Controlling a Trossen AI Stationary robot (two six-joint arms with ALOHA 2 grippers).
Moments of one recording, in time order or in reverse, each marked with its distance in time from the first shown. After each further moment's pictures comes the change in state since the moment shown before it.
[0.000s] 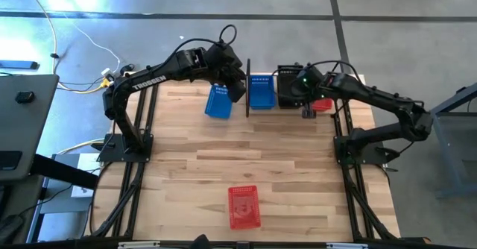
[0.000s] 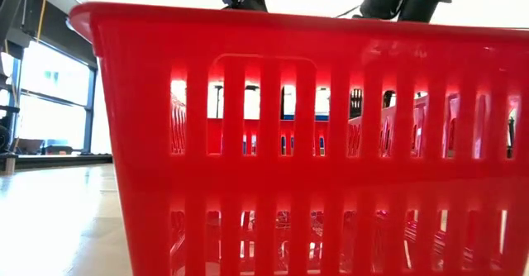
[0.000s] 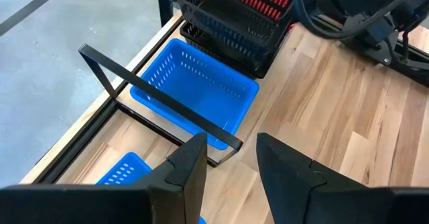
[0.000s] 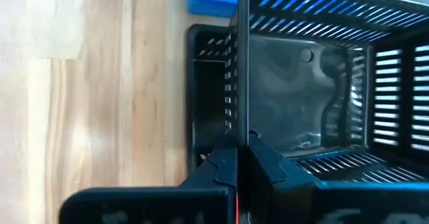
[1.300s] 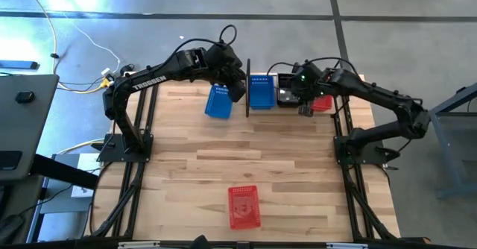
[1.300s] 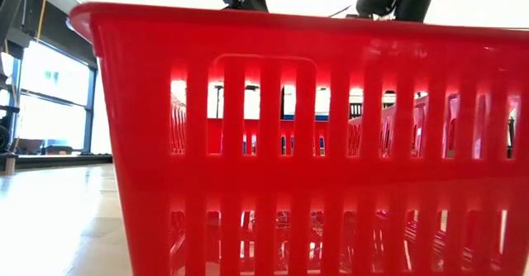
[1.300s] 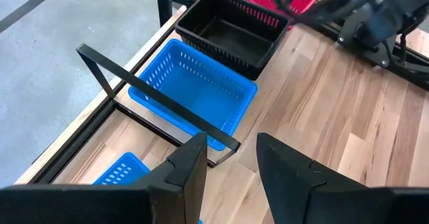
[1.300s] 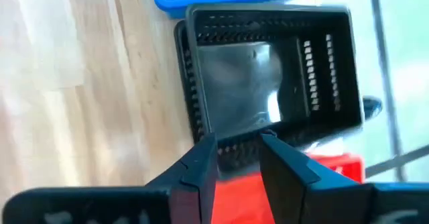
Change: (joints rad) left arm 0.000 0.001 0.000 0.004 0.000 -0.012; right arm 0.003 0.041 0.092 -0.099 0.026 0.229
